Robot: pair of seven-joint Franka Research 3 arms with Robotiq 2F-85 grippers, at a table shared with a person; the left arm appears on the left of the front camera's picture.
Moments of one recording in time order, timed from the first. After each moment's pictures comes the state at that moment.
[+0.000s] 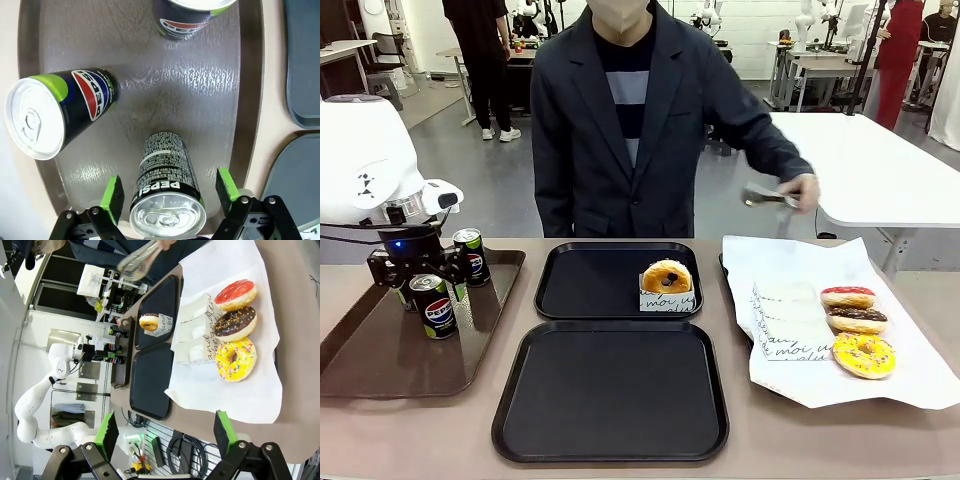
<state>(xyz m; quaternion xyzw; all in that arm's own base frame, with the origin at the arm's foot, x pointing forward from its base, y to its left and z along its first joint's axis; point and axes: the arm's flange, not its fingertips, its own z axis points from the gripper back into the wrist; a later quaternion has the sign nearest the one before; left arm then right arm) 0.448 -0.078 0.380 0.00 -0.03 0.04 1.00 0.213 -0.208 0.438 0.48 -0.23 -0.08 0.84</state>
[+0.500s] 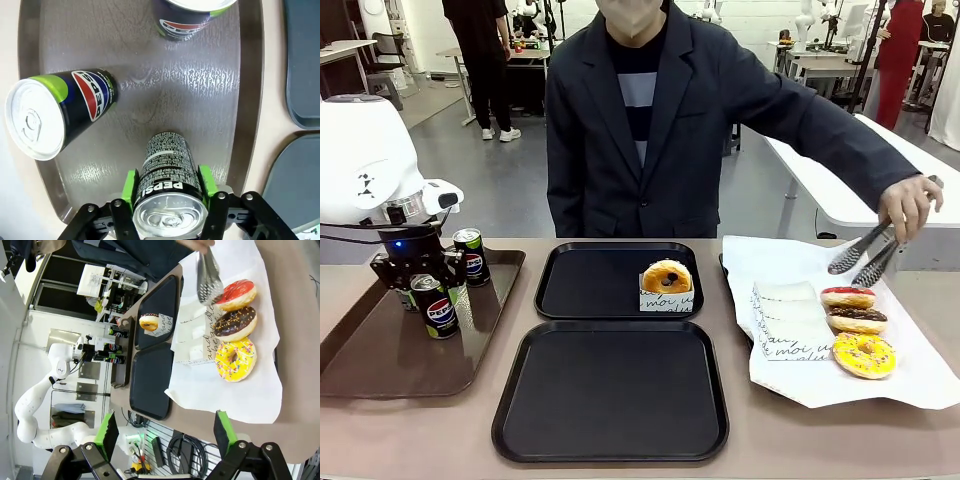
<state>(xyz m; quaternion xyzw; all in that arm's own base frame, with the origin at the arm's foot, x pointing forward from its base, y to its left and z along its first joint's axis) 0.448 -0.078 0.380 0.00 -0.03 0.04 1.00 0.213 -0.208 0.438 0.48 -0.23 -0.08 0.84</state>
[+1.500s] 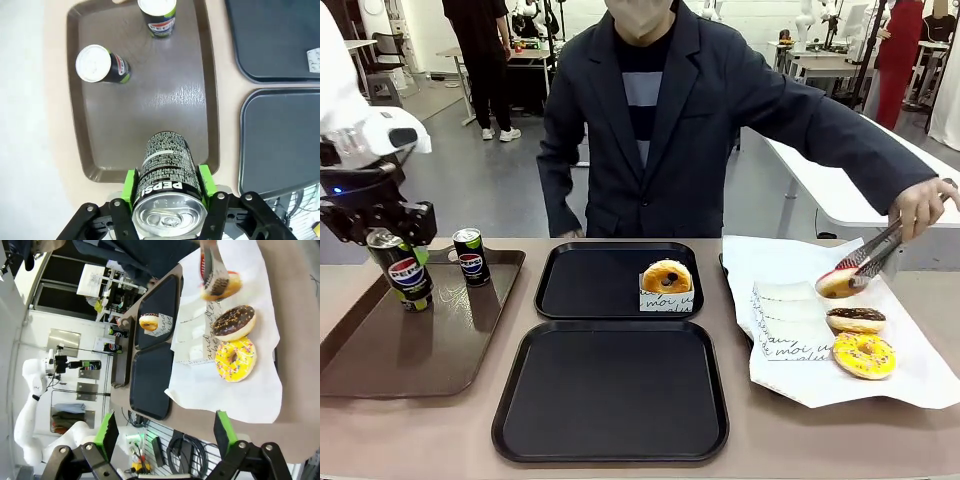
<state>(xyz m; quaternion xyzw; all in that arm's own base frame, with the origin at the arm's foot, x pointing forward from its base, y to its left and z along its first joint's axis) 0.359 -0.088 0.516 0.01 -0.11 -0.01 0.99 0.213 -0.208 0.438 0.48 -0.23 -0.08 0.84</state>
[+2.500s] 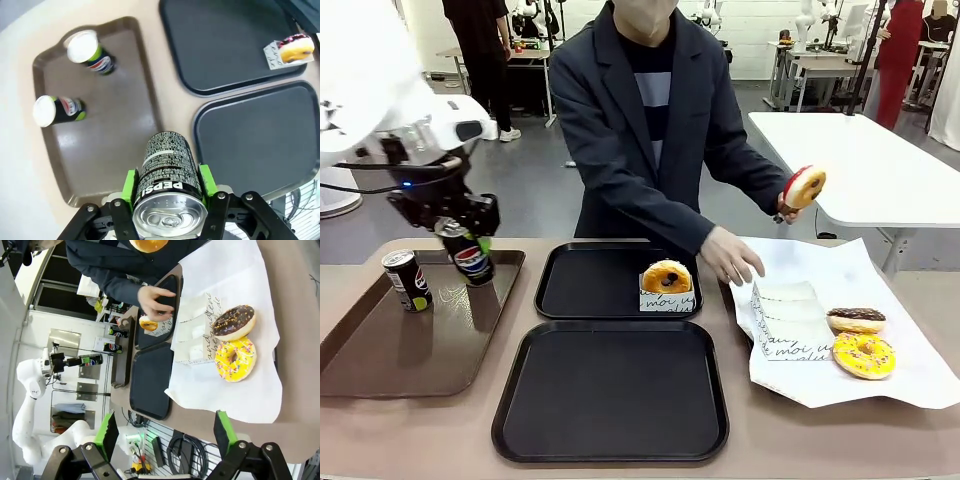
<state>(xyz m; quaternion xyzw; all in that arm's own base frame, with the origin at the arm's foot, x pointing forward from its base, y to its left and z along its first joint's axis) 0.364 -0.191 0.518 0.01 -0.15 -0.09 0.98 0.213 -0.208 0.438 0.48 -0.23 -0.08 0.84</state>
